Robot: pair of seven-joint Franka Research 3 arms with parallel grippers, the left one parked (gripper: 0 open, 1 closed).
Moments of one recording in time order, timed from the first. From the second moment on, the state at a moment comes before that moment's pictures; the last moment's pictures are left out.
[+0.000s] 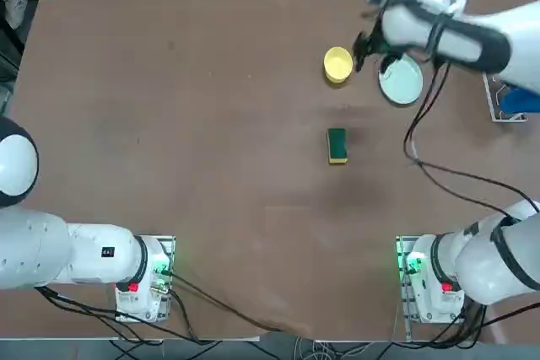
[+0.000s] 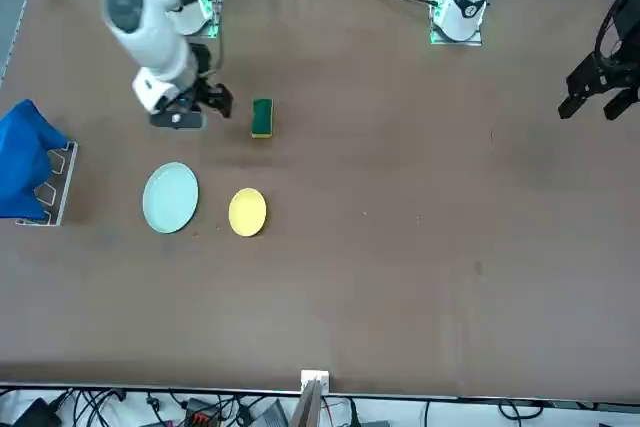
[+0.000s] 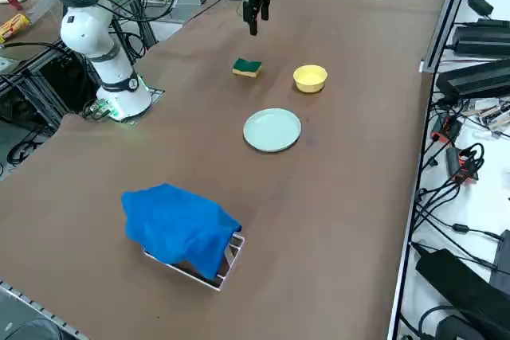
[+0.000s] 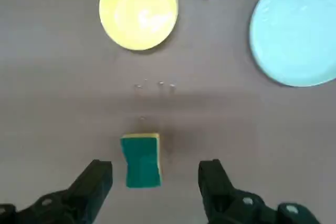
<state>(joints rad) 0.57 -0.04 -0.07 -2.22 0.09 2.16 0.51</state>
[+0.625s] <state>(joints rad) 0.68 0.11 -0.07 -2.31 0.09 2.44 0.57</state>
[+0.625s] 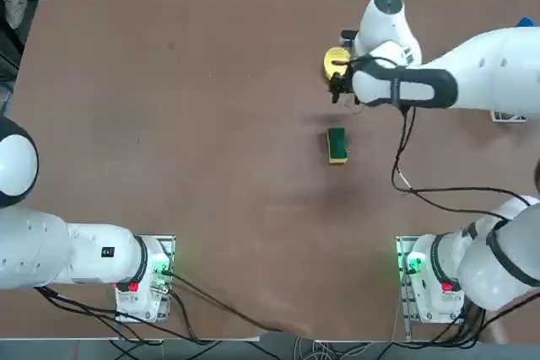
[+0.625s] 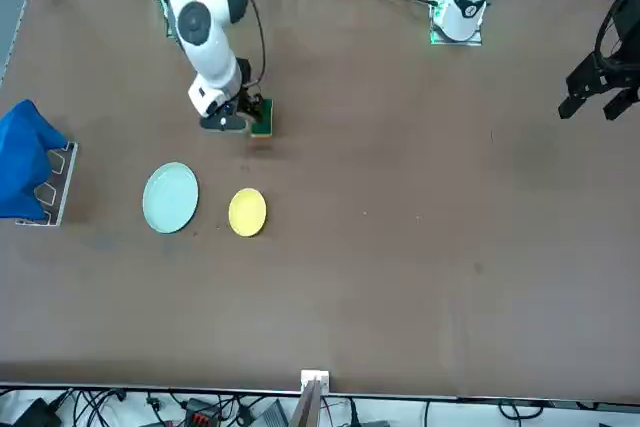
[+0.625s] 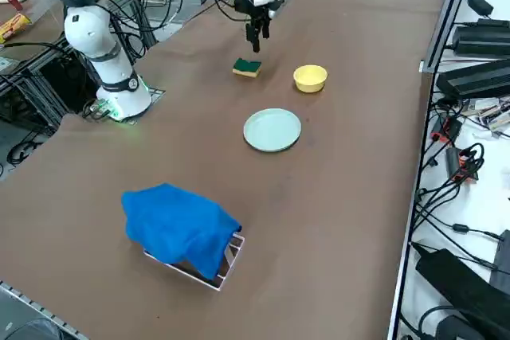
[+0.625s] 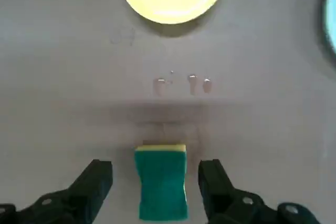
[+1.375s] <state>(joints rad) 0.76 0.21 -0.07 -2.42 0.09 2.65 0.57</state>
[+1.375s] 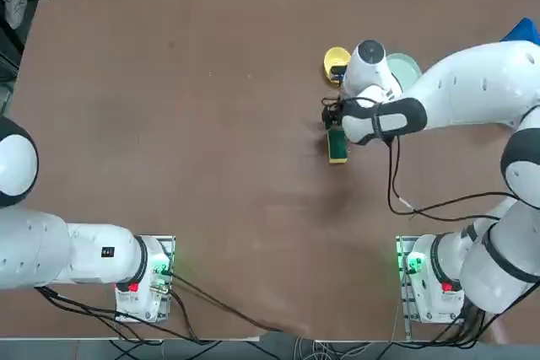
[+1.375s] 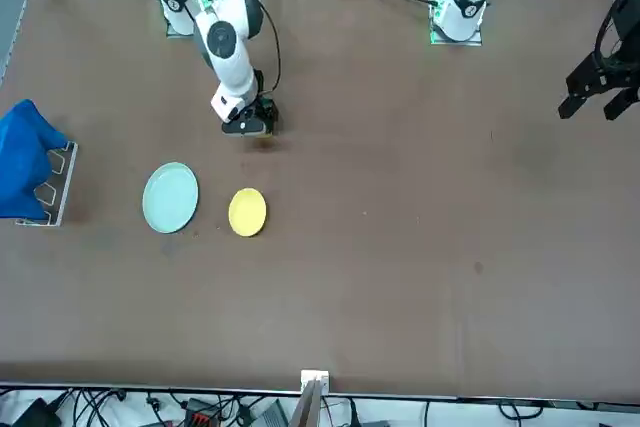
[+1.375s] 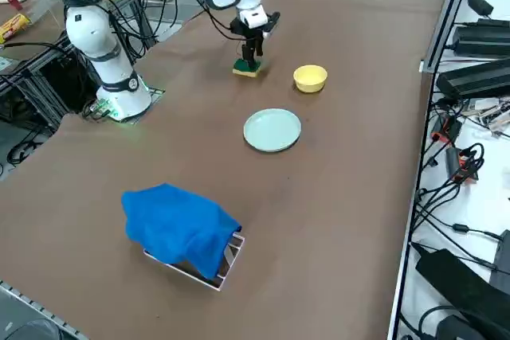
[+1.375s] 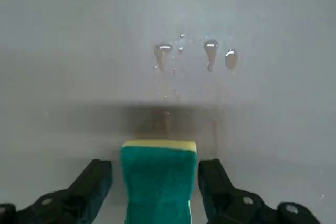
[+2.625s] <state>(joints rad) 0.80 0.23 -0.07 -2.46 0.09 2.65 0.57</state>
